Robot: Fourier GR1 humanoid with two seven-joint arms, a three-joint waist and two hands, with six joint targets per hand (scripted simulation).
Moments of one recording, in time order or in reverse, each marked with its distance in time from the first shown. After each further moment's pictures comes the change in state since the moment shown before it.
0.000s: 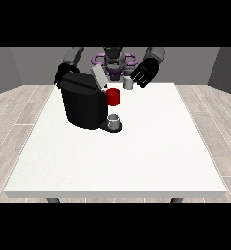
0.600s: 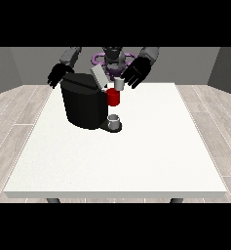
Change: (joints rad) left arm -0.122 0.038 0.028 0.026 -0.007 -0.022 0.026; right arm -0.068 -0.025 -0.016 -0.041 0.003 -0.010 0.040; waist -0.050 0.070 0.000
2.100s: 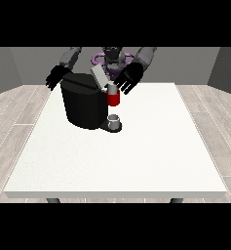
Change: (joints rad) left arm -0.031 -0.046 -0.013 0.033 -0.047 -0.001 0.006; right arm 0.030 -0.004 -0.025 -0.004 -0.019 0.000 -0.030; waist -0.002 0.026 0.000
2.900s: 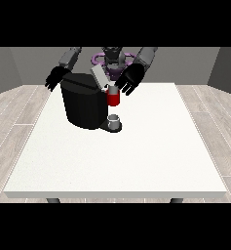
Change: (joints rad) left arm -0.010 0.006 -0.008 0.006 -0.025 -0.013 -0.012; right arm -0.007 -0.004 -0.012 0.005 -0.004 -0.007 -0.008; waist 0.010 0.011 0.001
